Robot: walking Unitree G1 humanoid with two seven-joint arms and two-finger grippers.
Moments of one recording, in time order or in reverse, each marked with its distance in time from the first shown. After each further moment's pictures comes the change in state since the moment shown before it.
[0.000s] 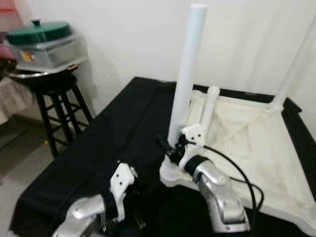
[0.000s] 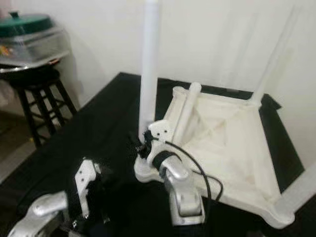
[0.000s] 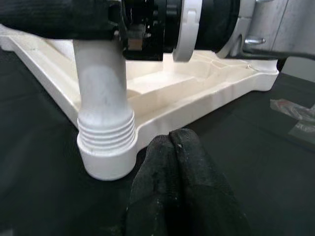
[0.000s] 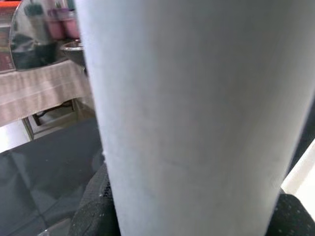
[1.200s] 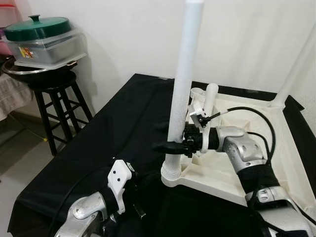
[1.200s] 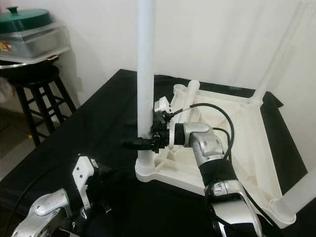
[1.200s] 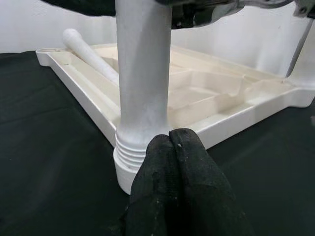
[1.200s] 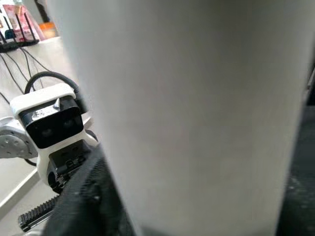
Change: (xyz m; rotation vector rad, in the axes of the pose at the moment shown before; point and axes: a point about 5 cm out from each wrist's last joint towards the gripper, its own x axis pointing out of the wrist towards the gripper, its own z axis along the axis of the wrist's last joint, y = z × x) left arm 0.005 0.008 0.002 0.036 -0.098 0.119; right arm 0.030 -0.045 0.045 0.006 0.100 1.043
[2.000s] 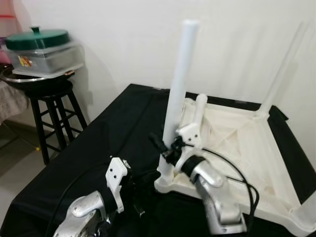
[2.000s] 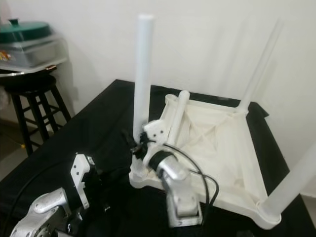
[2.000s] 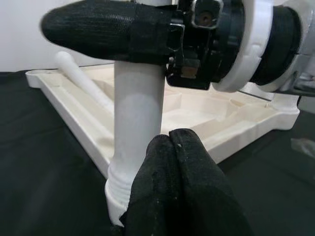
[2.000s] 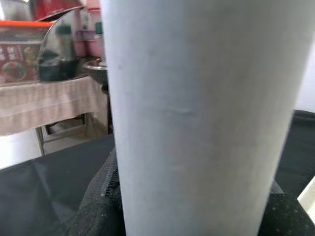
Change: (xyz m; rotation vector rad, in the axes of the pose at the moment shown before) left arm -0.002 0.006 0.000 -0.051 -0.019 0.009; right arm 0.038 0.048 -0.040 -0.073 -0.128 -0.921
